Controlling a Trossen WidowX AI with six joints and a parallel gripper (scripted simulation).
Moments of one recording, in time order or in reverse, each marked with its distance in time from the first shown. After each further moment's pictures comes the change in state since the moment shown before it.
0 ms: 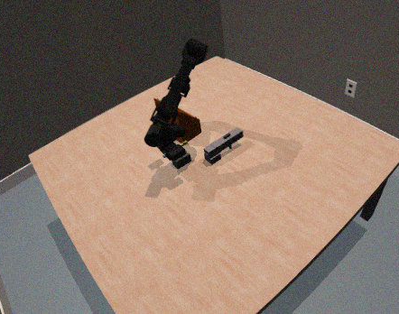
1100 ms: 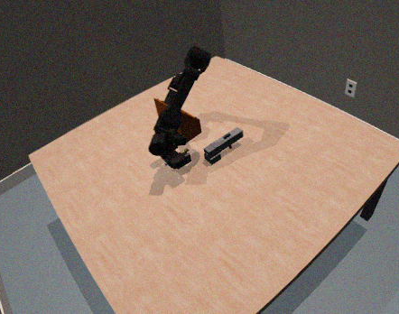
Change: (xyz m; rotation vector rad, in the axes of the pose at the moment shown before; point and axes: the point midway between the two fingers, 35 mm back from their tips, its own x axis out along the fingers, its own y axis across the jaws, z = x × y) arm 0.043 0.002 -0.001 -0.009 0.002 0.004
